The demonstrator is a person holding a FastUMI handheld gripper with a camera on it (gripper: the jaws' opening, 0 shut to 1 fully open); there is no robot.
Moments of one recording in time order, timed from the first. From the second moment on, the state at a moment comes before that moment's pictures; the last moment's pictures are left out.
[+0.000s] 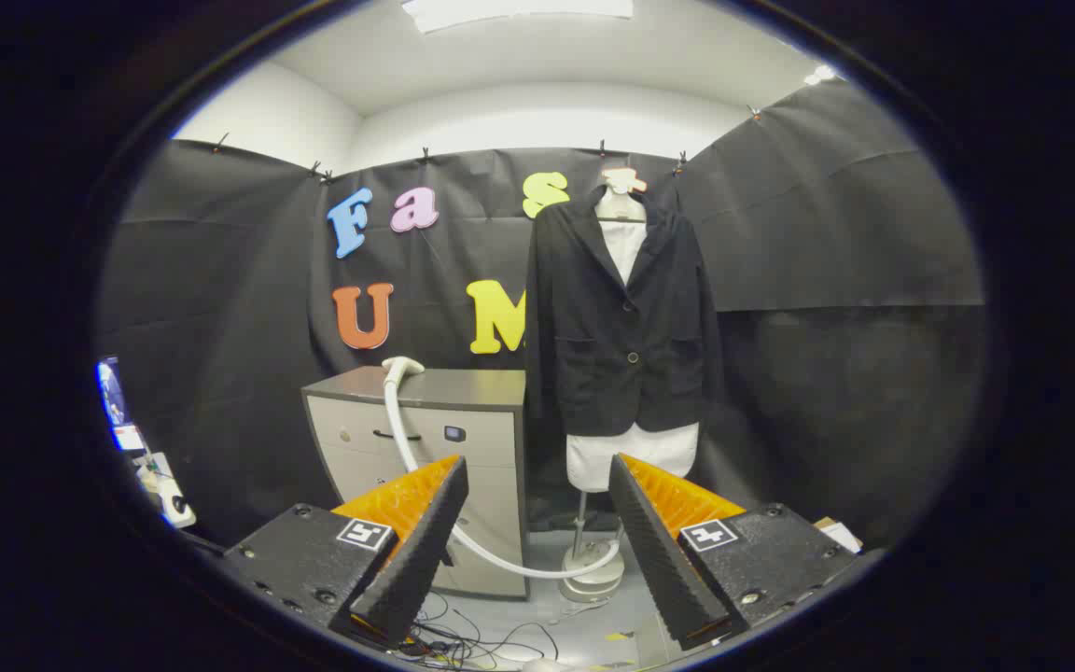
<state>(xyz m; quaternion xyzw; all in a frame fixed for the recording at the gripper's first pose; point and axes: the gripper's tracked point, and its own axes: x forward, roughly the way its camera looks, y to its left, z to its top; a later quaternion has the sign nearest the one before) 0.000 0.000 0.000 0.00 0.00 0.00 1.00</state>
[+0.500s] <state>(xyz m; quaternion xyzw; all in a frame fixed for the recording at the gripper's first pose) 0.006 0.000 0.003 0.01 0.00 -0.01 1.00</state>
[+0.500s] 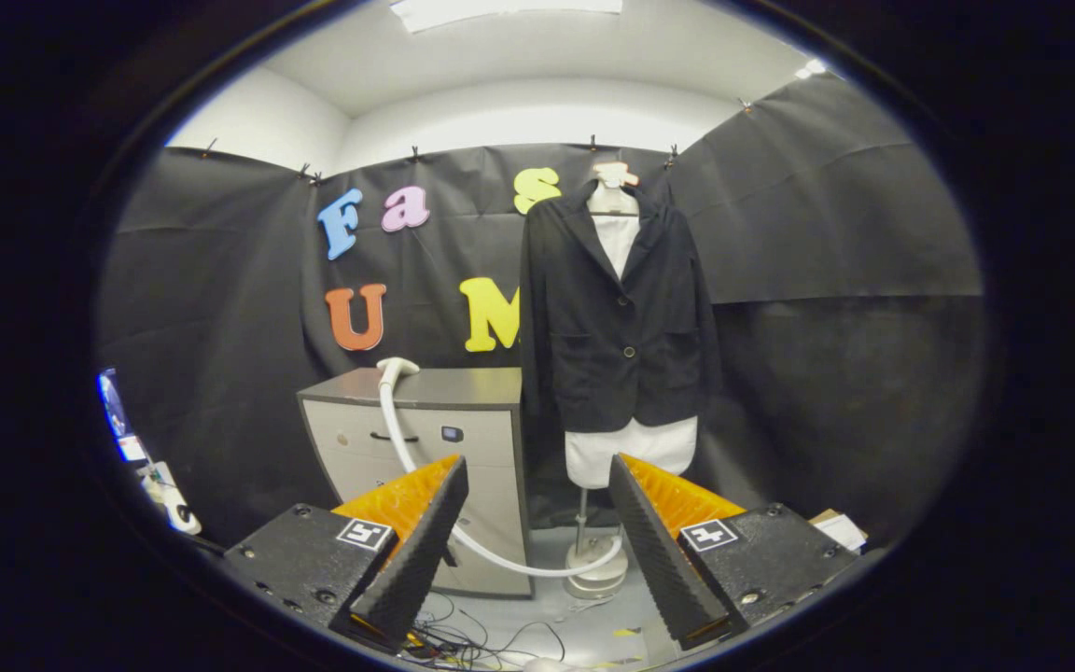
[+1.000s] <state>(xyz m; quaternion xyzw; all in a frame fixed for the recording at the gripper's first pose) 0.062 0.024 0.043 0.02 0.01 0.01 1.00</state>
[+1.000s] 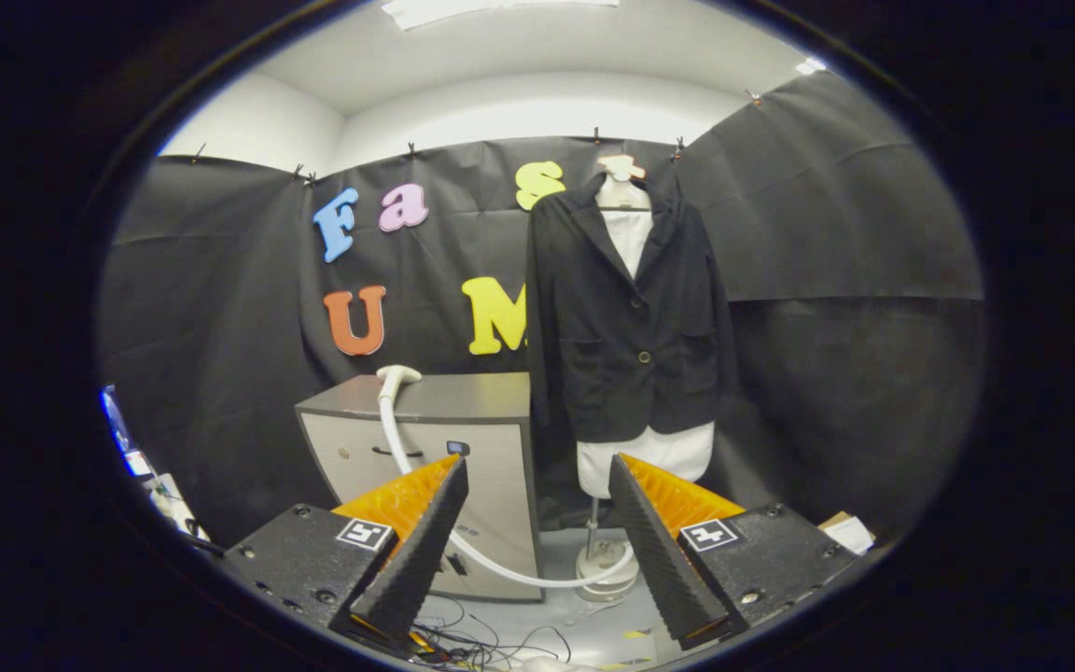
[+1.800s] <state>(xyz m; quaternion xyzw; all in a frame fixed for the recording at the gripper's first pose) 0.297 0.209 0.126 -0.02 0.05 0.16 0.98</state>
